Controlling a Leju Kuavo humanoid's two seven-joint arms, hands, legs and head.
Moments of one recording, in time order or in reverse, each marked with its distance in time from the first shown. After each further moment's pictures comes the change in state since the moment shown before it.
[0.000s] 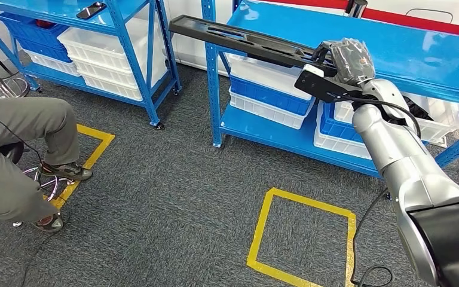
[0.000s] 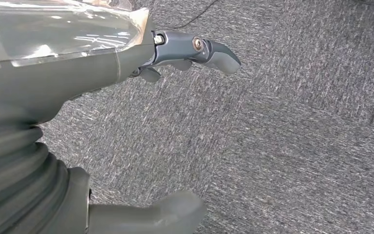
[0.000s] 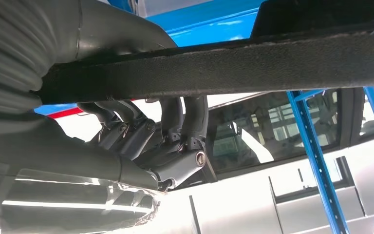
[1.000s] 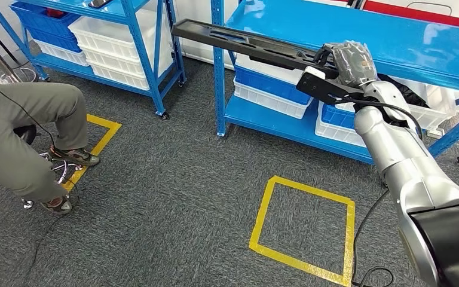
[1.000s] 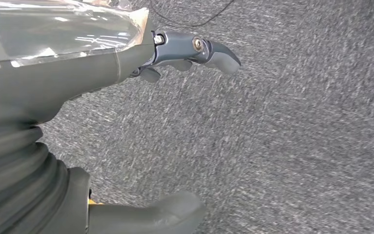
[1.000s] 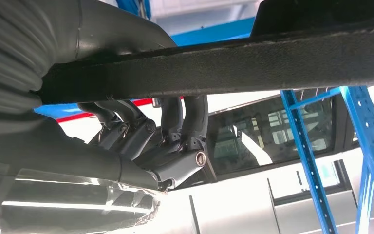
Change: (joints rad) left arm -0.007 -0.003 0.004 0.000 -0.014 -0.004 0.000; right arm 0.007 -0.003 -0.004 0.005 0.010 -0.003 0.002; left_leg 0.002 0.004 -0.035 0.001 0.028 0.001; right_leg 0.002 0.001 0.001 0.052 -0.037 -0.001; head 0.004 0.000
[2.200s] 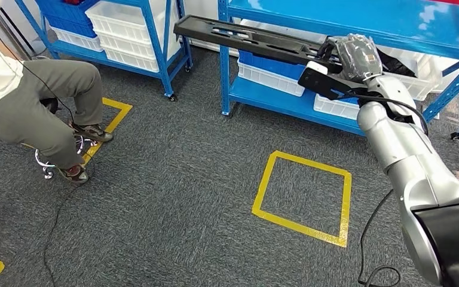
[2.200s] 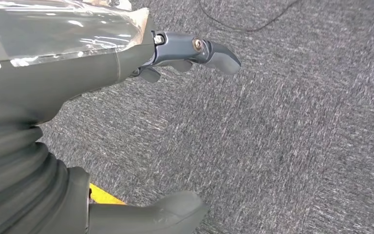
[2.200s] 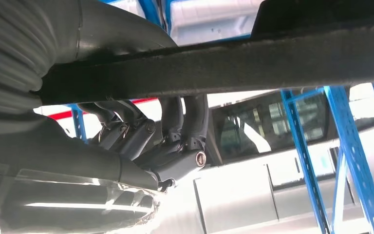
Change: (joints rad) left arm 0.007 0.008 0.007 0.000 0.002 0.005 -0.005; right arm -0.008 -0.006 -0.020 -0.023 0.055 0.002 0.027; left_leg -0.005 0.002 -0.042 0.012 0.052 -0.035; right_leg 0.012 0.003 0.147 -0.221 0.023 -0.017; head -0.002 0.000
